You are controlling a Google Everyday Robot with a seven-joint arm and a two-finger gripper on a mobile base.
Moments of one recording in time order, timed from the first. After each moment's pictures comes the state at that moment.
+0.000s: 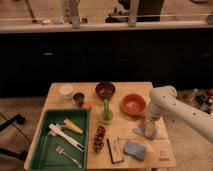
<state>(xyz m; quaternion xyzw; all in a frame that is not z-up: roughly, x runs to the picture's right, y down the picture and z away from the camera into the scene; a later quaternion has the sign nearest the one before) 0.253 0.220 0.850 -0.39 -0.05 0.08 0.92</state>
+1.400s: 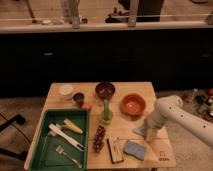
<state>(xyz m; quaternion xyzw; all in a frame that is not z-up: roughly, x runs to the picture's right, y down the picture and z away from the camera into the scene) 0.258 0.248 0.843 -0.36 -0.05 0.11 0.93</state>
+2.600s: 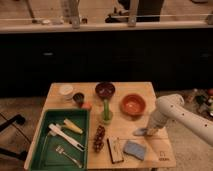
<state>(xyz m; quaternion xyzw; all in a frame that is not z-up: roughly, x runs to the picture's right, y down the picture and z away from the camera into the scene) 0.263 0.244 0.837 -0.36 -0.05 0.11 0.92</state>
